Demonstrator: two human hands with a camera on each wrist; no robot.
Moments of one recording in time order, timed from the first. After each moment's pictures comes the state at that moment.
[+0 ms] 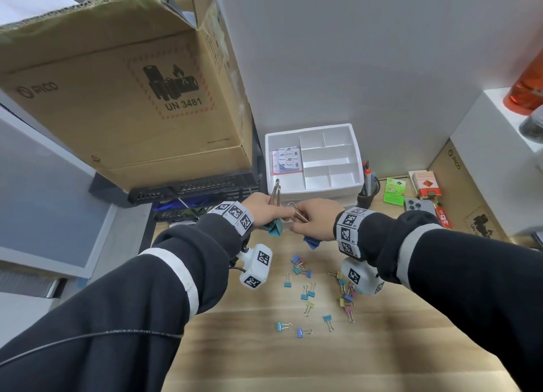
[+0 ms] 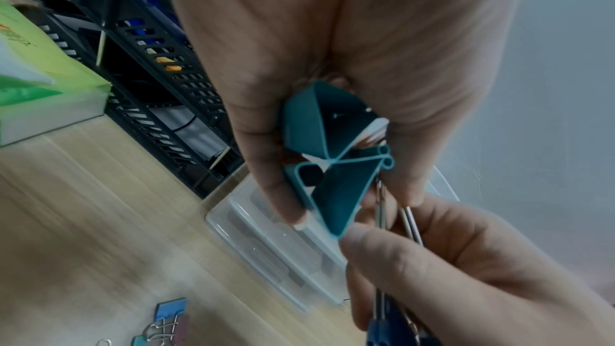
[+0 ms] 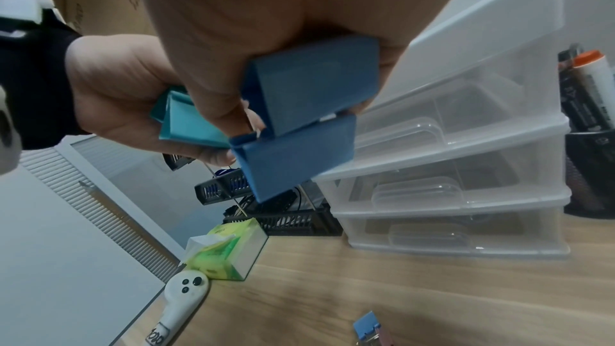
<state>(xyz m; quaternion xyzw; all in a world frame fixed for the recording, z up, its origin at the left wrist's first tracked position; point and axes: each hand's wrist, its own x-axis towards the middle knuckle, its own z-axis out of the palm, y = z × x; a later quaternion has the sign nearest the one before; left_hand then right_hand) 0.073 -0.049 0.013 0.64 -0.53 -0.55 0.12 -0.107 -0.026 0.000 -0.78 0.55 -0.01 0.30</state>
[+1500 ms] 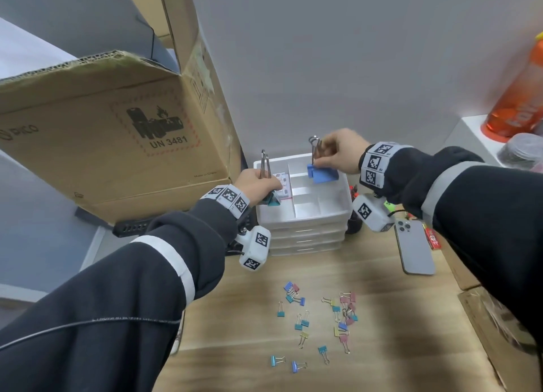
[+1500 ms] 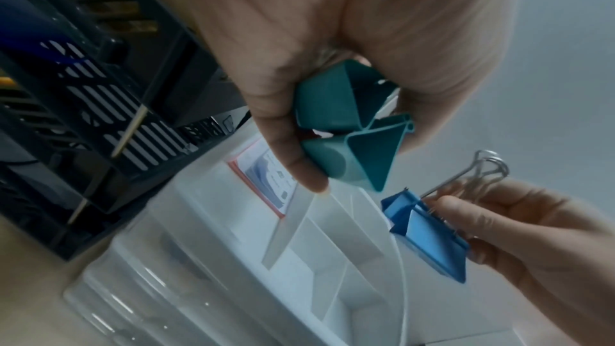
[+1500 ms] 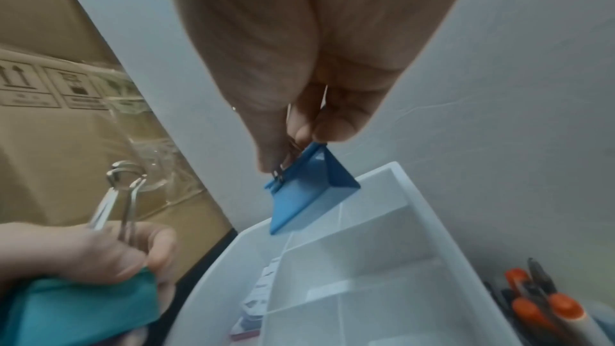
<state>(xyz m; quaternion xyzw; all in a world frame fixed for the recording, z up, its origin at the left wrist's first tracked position) 0.042 -0.129 0.068 0.64 -0.53 -0.50 0.24 -0.191 -0.145 0.099 -0.70 0.63 -0.19 0.26</state>
